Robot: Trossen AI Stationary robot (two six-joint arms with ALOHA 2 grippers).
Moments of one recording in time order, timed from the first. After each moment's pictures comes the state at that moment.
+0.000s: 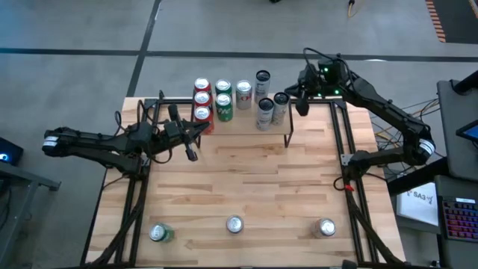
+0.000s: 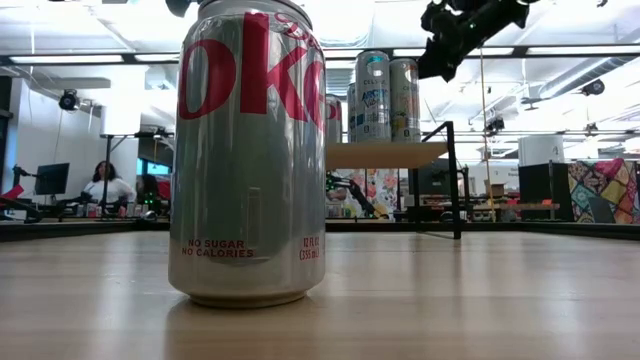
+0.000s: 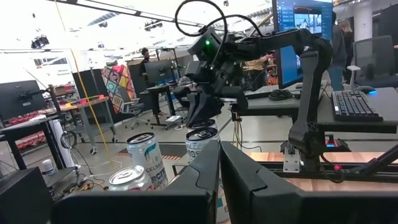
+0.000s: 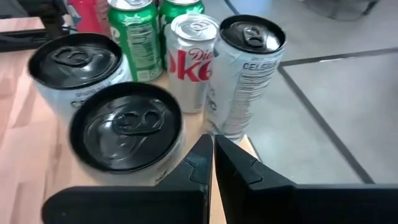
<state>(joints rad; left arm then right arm) -0.04 0.89 0.68 0.38 -0.44 0.25 -0.80 1.24 1.23 -0.52 -0.42 -0.33</state>
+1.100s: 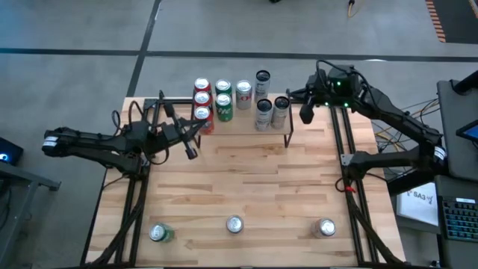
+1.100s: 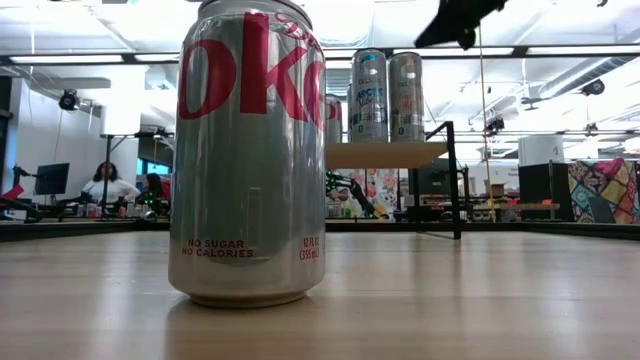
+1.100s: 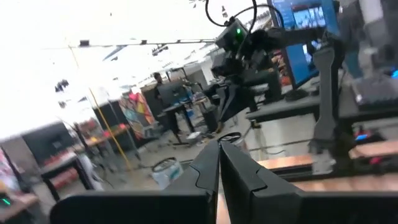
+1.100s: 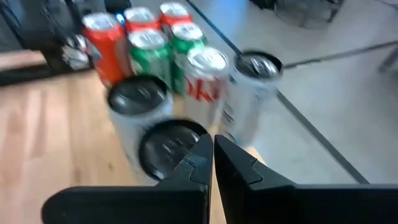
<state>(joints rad) -0.04 0.88 0.68 0.45 -0.44 0.48 -0.61 1.09 1.24 -0.58 -0.16 -0.14</state>
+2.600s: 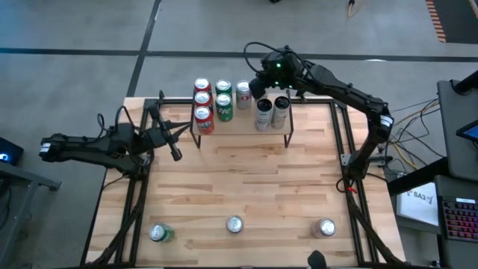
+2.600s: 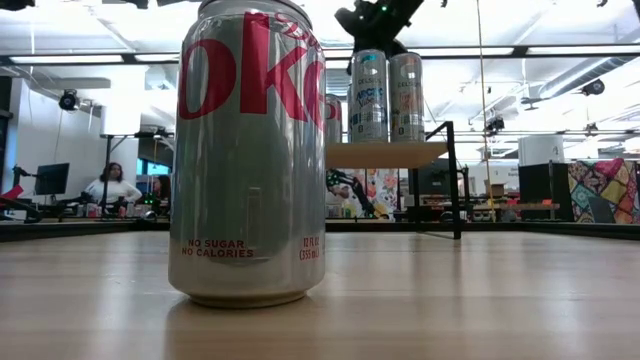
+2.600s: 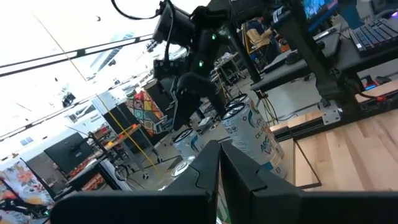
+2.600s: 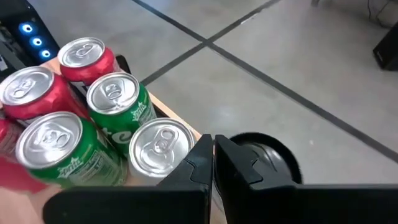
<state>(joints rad) -0.03 0.61 0.57 0.21 -0.44 0.65 -0.50 1.71 1.85 -0.71 0.21 0.19</state>
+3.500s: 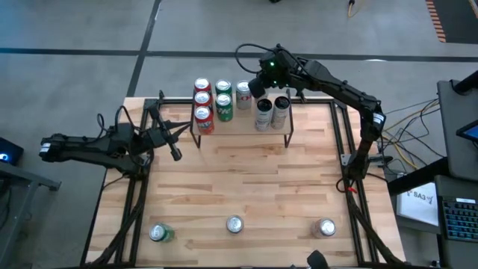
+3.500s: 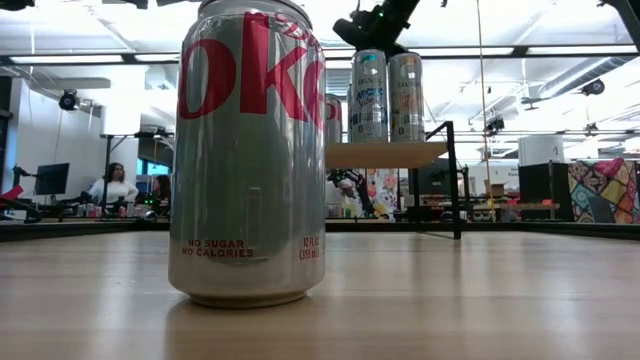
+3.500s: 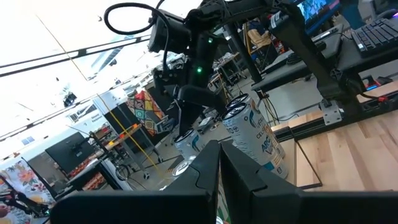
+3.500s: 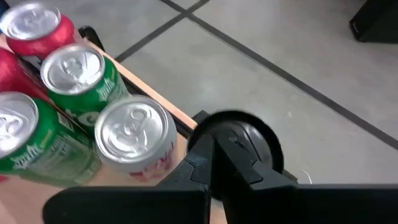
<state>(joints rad) -0.03 0.60 0.57 0.21 -0.44 0.65 -0.50 1.80 1.99 -0.91 0.27 0.23</state>
